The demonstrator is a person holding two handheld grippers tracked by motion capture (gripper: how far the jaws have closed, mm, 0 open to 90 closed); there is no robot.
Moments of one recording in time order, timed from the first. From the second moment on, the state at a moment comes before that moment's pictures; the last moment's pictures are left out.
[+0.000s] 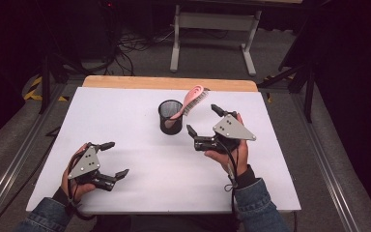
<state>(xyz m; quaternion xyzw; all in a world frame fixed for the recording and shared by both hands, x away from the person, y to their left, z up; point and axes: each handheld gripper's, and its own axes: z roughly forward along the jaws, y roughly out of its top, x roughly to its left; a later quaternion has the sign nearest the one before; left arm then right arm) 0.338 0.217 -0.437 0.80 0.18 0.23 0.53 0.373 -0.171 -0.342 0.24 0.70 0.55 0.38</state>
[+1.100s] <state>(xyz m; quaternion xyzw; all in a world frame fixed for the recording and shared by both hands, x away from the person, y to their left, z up) 0.337 0.217 -0.436 0.80 0.17 0.23 0.52 0.349 -0.184 -0.351 0.22 0.72 0.54 0.38</state>
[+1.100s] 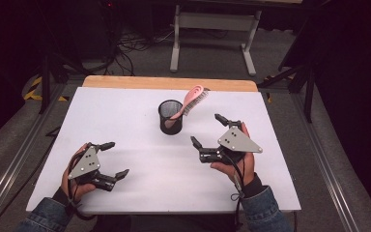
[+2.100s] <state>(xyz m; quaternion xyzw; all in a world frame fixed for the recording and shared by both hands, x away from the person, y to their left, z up) 0.337 0.216 -0.437 0.80 0.18 0.23 0.52 0.337 -0.209 -0.378 0.22 0.73 0.50 0.40</state>
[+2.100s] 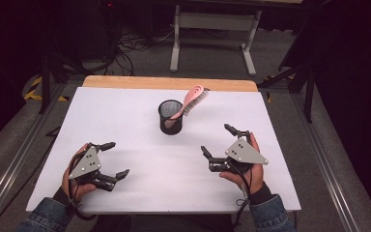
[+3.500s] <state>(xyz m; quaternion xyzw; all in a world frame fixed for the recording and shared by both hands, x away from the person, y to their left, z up) 0.338 0.213 -0.439 0.81 0.17 0.23 0.52 0.326 -0.251 -0.433 0.27 0.76 0.45 0.39</state>
